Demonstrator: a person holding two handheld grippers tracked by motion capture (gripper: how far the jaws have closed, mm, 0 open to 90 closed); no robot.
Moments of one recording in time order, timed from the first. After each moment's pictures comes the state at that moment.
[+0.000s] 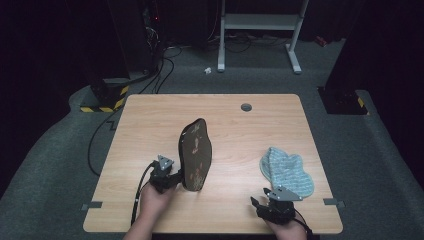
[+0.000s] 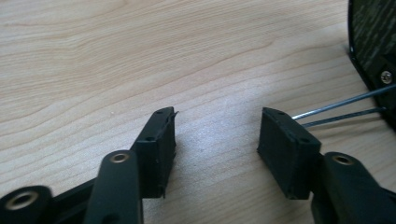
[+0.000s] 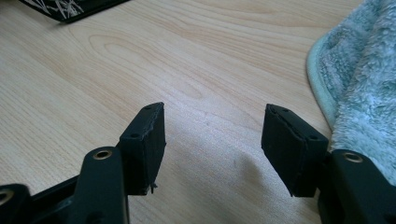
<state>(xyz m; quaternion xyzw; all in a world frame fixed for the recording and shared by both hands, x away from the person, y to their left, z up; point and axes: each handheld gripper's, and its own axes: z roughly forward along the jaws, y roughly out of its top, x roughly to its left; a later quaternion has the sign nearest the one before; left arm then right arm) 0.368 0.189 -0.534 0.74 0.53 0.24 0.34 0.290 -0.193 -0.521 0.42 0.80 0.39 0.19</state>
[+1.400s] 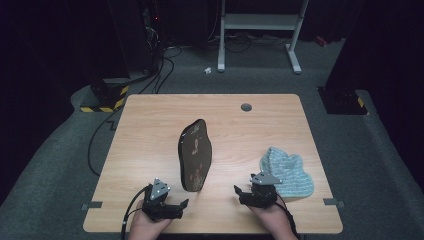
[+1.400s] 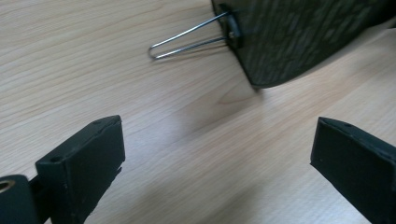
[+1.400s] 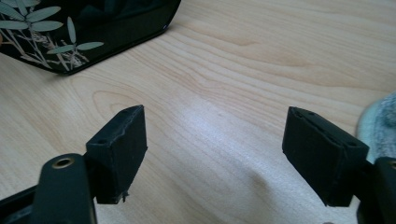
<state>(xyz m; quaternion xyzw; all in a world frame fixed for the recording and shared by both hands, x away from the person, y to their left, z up) 0.281 0.187 -0.511 0.78 0.45 0.17 0.39 0.332 -0.149 -0.518 0.40 0.80 0.40 0.18</state>
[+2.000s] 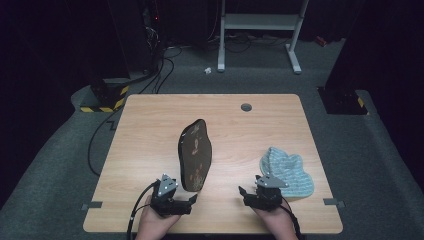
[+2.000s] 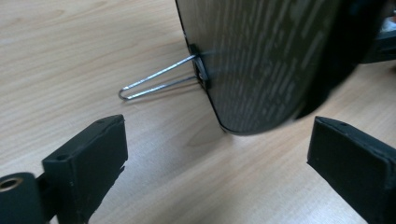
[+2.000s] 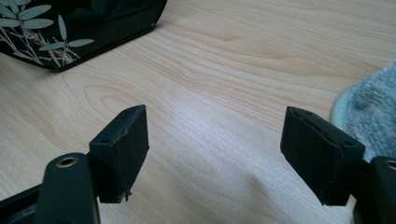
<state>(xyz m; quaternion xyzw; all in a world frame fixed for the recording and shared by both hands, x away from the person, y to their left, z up) 0.291 0.167 -0.497 0.78 0.44 0.18 0.41 0.323 -0.162 -0.516 0.41 0.79 0.40 0.20</state>
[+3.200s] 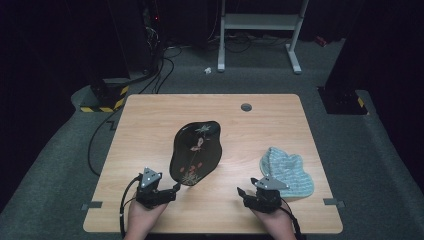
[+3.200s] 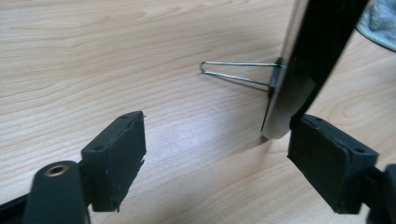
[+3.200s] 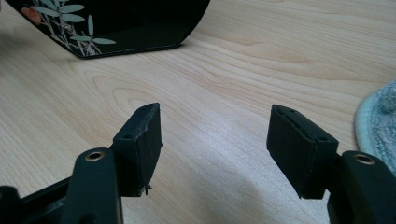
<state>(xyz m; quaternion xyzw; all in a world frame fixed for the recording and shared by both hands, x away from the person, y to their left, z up) 0.306 0.213 -0.500 0.73 0.51 0.20 0.41 0.317 -0.159 -0.514 0.40 0.80 0.42 0.17</state>
